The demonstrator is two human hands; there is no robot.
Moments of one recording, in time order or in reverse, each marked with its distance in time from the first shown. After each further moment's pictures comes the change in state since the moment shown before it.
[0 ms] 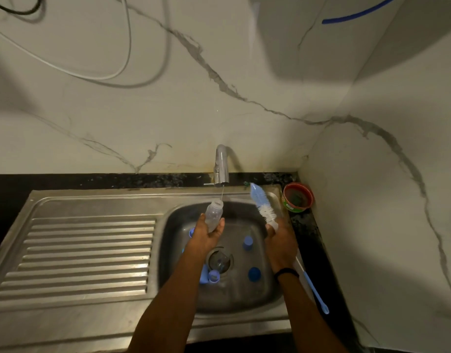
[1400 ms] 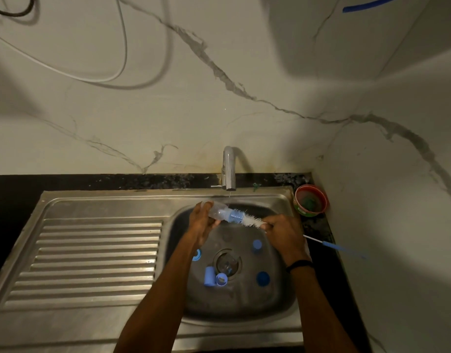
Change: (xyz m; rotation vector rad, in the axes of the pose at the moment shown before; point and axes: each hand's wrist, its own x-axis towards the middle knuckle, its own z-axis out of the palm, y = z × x) left_hand -0.009 0.039 0.020 0.750 -0.116 0.385; right_hand 0.041 -0.054 -0.025 -0.243 -0.472 -0.263
